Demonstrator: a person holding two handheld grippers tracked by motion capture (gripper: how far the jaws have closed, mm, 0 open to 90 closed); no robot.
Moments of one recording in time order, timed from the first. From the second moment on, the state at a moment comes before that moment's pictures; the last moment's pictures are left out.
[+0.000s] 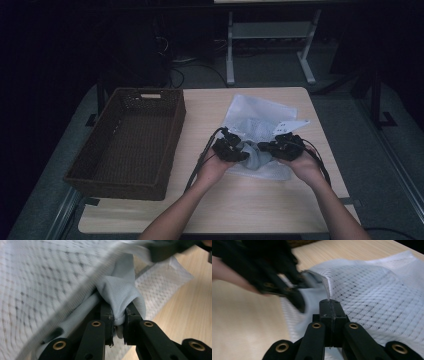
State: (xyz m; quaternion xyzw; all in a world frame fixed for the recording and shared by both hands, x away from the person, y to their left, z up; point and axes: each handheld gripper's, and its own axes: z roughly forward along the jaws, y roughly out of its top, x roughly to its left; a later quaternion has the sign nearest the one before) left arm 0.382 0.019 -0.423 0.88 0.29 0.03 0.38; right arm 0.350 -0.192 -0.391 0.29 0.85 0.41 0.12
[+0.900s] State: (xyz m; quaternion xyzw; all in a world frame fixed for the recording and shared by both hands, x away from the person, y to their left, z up) left arm 0.365 0.054 -0.418 0.89 0.29 0.07 0.35; right arm 0.344 -0.190 -0.388 0.29 0.85 0.42 0.12
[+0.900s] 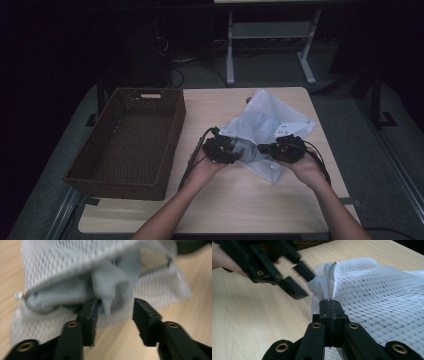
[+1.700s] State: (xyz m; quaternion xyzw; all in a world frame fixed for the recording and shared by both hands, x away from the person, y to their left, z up) left arm 0.410 0.013 -0.431 0.87 0.29 0.04 0.40; right arm 0.331 -0.173 -0.426 0.30 0.88 0.35 0.10
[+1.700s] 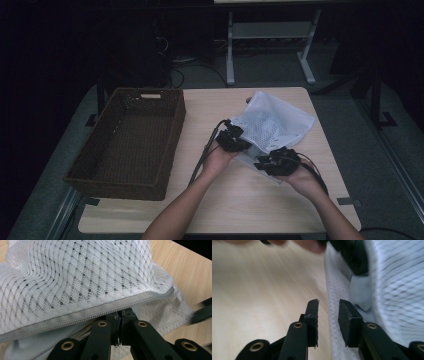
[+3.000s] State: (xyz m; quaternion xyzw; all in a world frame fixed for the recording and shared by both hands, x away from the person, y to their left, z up) left arm 0.413 -0.007 -0.436 0.87 0.29 0.05 0.40; right arm 0.328 -0.150 -0.463 0.27 0.90 0.33 0.05
